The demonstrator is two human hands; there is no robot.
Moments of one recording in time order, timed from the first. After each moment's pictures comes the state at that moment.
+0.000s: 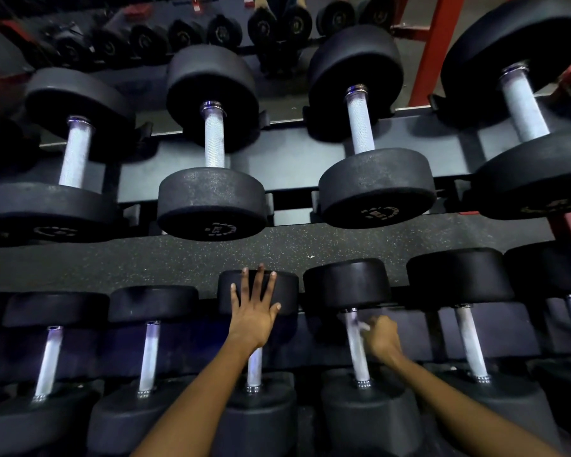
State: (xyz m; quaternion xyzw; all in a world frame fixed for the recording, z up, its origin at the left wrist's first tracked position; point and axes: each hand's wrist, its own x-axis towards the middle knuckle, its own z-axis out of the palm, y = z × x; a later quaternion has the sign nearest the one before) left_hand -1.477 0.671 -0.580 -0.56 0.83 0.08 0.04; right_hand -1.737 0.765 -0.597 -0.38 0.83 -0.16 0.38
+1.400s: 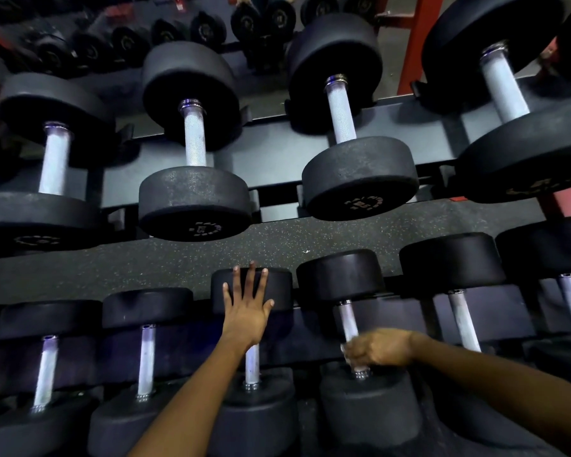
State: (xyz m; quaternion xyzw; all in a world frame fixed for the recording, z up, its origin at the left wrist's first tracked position) left_hand -1.479 0.678 -0.571 -0.55 0.82 0.13 0.10; right_hand -1.794 0.774 -0.655 -0.88 0.46 0.09 0.04
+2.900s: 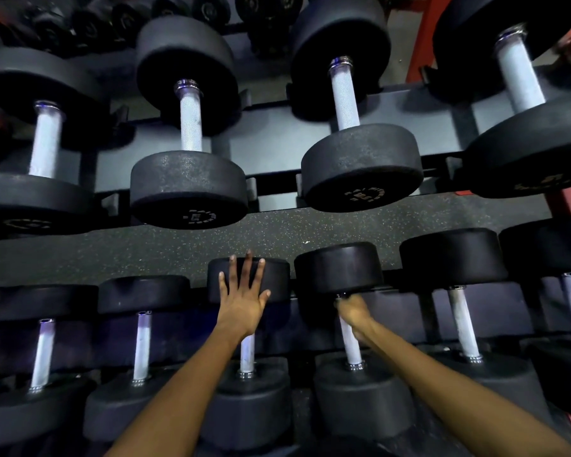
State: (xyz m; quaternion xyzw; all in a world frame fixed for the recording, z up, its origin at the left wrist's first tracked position) left_hand -1.486 0.677 -0.564 -0.57 0.80 0.12 0.13; right_hand -1.707 0.735 -0.630 -0.27 0.82 -0.24 0.46
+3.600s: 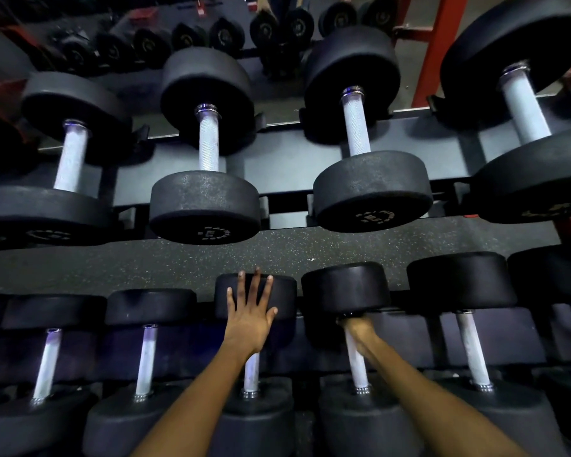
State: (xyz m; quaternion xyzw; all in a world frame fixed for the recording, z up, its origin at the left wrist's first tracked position) left_hand -1.483 0.674 -0.573 -0.56 0.82 0.08 0.03; right_hand -1.706 0.721 -0.632 -0.17 0.78 -0.31 0.51
